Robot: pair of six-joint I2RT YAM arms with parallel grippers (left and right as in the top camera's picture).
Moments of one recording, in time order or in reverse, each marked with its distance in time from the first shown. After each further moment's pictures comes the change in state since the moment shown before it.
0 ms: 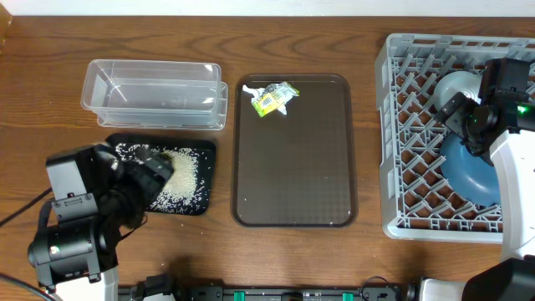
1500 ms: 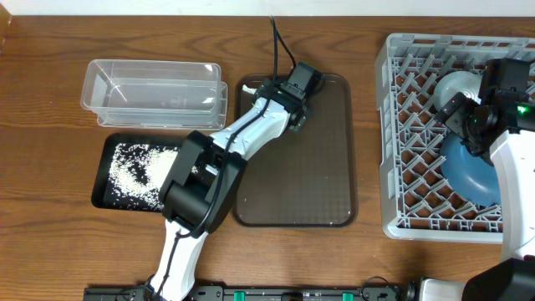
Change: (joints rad) left arm -0.788 1.340 0.517 0.649 -0.795 0.841; right arm 0.000 0.000 0.000 0.000 0.003 -0.003
